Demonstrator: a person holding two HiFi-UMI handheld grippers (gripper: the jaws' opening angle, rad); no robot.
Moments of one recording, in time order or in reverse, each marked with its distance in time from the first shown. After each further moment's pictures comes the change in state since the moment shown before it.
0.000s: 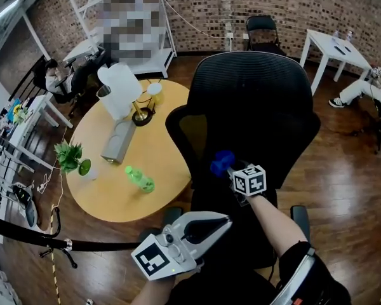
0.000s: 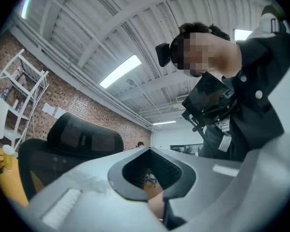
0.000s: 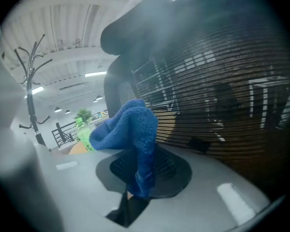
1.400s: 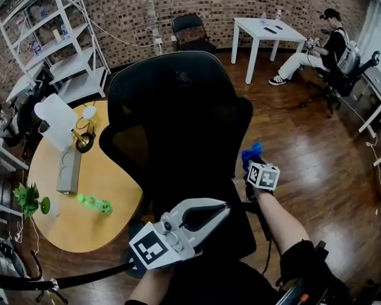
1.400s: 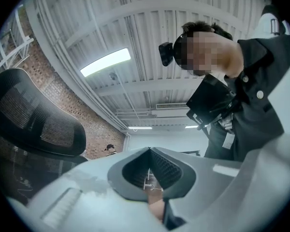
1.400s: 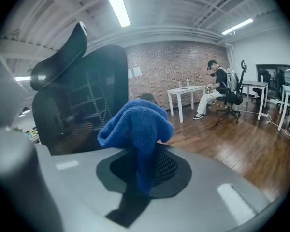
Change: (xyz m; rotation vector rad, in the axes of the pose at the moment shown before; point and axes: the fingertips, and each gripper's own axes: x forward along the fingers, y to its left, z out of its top) left arm 0.102 -0.052 -0.016 -0.094 -0.048 -0.339; right arm -0.274 -0.217 -0.041 0.311 -0.127 -0.785
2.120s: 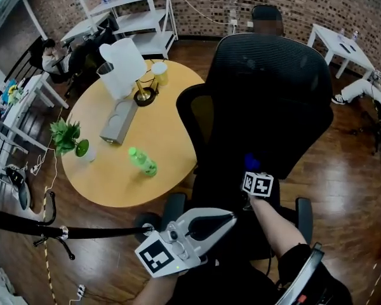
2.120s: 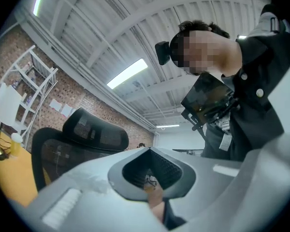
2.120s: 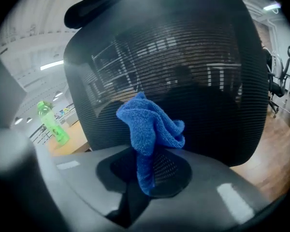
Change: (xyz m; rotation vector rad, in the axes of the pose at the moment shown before) left arm -0.137 -0.003 0.016 0.028 -0.007 0.385; right arm 0.045 0.234 -0.156 -0.154 0.308 0.344
